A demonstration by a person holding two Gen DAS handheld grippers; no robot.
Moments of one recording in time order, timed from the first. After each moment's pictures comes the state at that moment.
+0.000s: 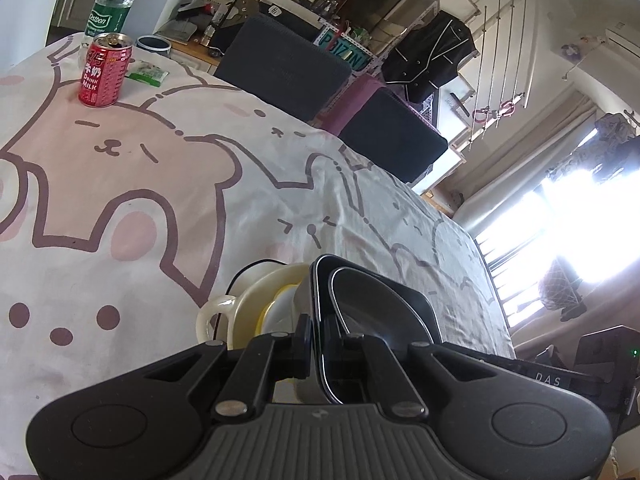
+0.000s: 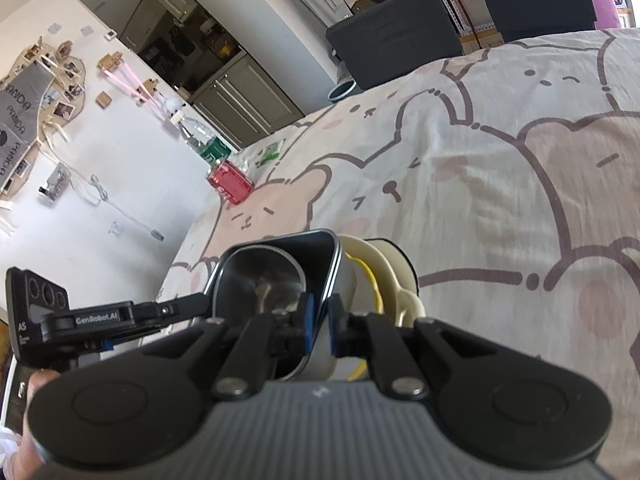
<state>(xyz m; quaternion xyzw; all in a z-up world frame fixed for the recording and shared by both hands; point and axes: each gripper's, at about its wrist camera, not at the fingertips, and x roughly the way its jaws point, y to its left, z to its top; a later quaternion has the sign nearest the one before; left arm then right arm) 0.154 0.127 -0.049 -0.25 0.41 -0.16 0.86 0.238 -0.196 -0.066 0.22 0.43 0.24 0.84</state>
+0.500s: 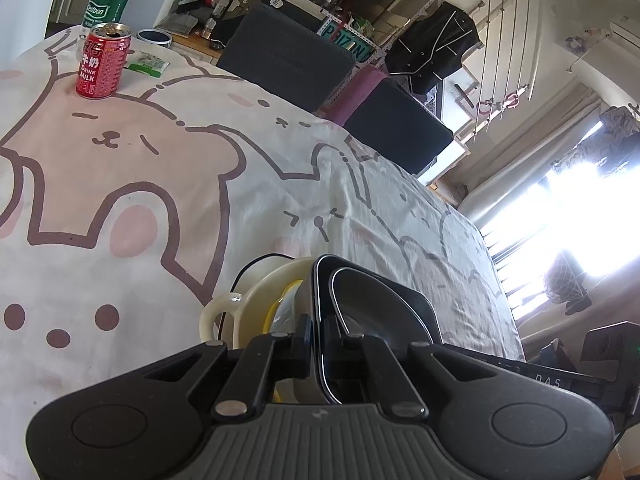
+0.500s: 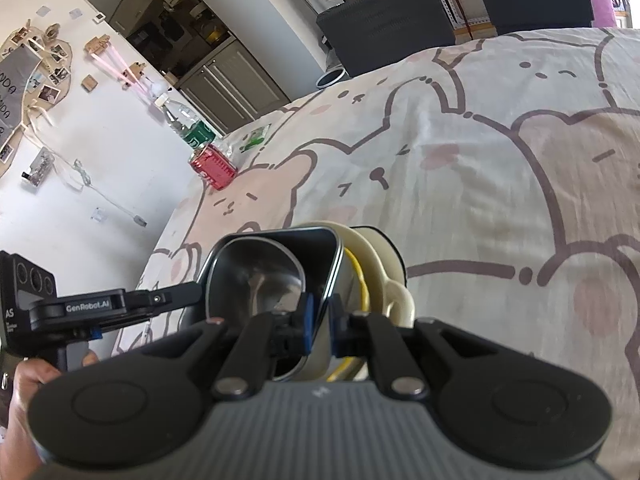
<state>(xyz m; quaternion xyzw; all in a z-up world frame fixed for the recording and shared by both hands) 0.162 0.124 -0.057 -0.25 0.43 -0.15 0.86 0.245 -0.188 -0.076 0.20 0.45 0.22 0.84</state>
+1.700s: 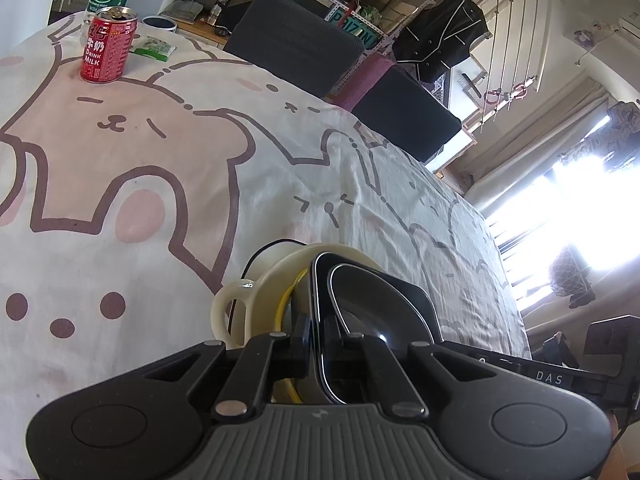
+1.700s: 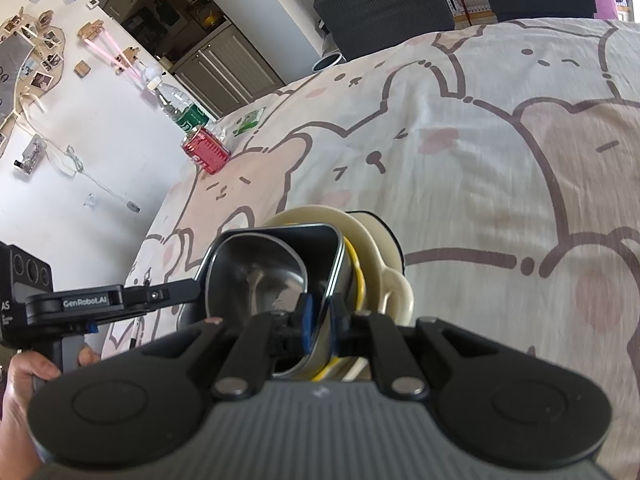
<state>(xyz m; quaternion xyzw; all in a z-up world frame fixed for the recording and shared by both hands) 0.166 0.126 -0.063 -0.24 0.45 -0.15 0.85 0.252 -0.182 -0.083 0.19 0.47 0.22 0.83</state>
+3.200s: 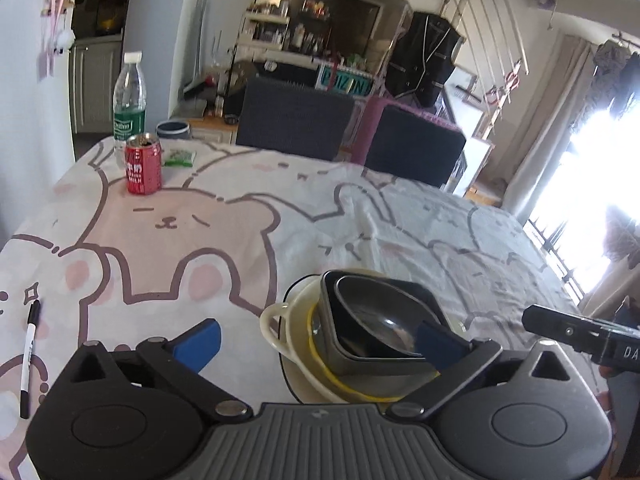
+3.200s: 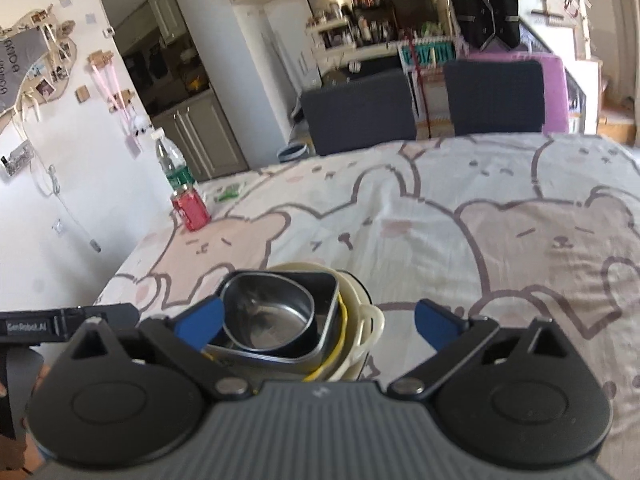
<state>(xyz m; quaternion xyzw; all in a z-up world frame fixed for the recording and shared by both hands) 0.078 0.109 0.003 -0.10 0.36 -0.09 0.92 0.164 -0.171 -0.032 0.11 0.33 0.13 0.93</state>
